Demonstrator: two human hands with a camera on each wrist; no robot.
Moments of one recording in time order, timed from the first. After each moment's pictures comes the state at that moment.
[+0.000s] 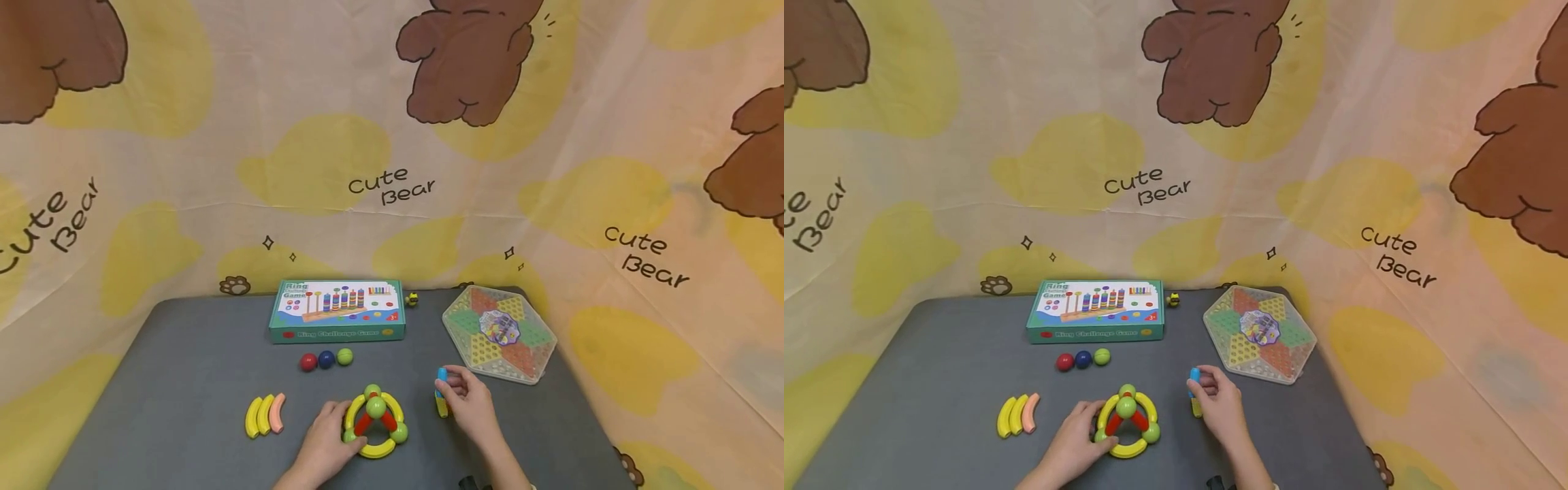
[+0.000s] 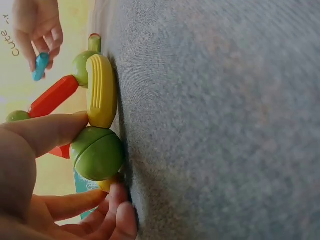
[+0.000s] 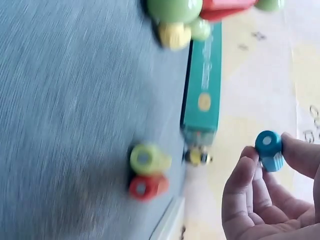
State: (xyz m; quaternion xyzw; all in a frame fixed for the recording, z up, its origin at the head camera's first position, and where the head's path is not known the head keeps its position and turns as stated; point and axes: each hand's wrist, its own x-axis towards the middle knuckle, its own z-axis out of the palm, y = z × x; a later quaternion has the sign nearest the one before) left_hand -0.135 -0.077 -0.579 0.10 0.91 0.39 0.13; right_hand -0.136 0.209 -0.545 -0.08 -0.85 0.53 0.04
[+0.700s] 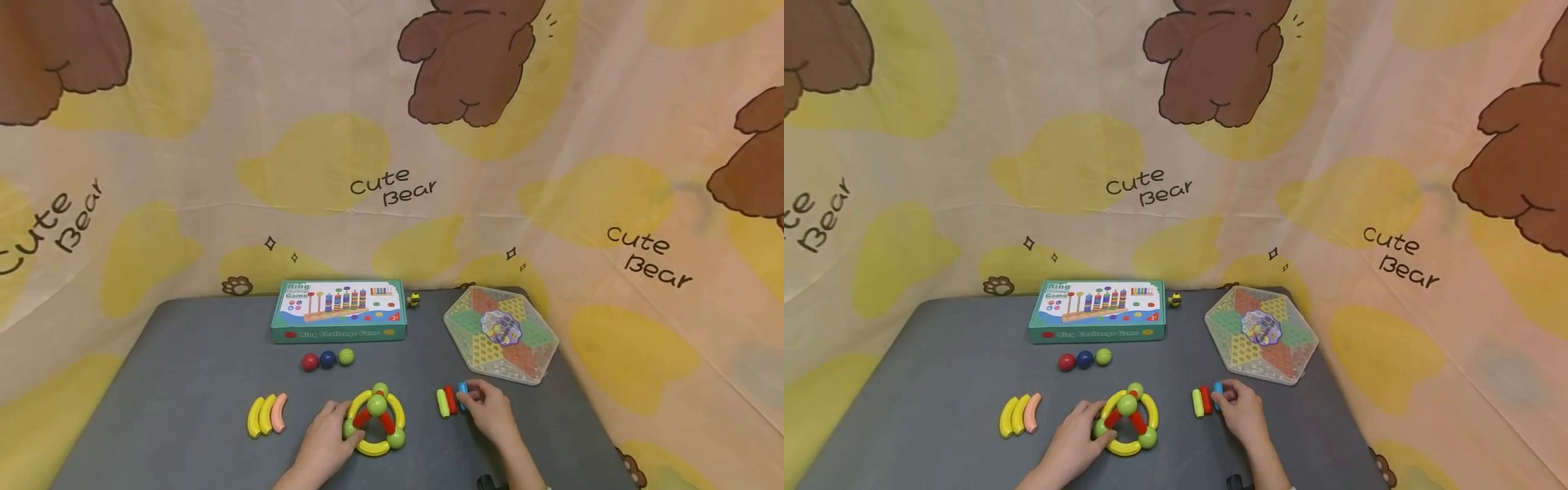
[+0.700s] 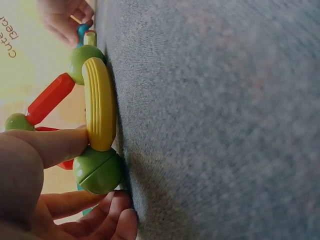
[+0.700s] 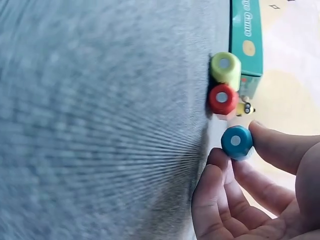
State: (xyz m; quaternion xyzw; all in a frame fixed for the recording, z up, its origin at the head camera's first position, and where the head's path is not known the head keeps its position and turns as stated) left_hand -0.136 -0.078 -0.580 0.10 0.92 0.35 0.11; right_hand -0.138 0.254 -0.573 -0.13 -0.90 0.41 -0.01
